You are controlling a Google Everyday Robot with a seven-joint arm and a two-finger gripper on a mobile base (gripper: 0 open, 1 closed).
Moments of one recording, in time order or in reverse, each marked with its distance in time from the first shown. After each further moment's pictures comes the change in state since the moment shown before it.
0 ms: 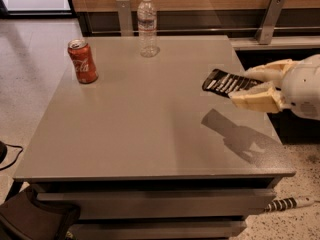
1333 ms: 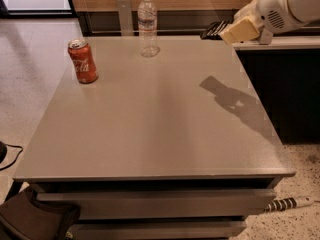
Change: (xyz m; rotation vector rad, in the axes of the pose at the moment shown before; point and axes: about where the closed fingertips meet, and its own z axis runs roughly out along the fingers) arm -0.059 -0.119 0.070 0.077 0.192 -0.009
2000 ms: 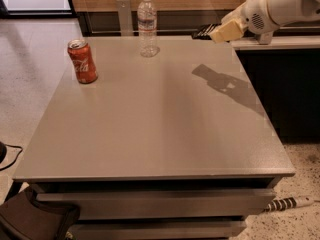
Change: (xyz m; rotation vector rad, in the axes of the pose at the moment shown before) arm 0.004 -0.021 0.075 -0.091 -0.069 0.058
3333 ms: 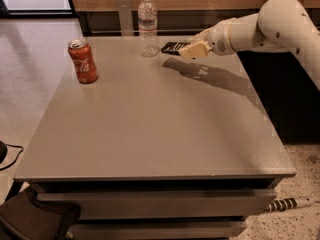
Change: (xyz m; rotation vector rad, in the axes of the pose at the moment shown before) arm 0.008 0.031 0.125 -0.226 -0.201 0.077
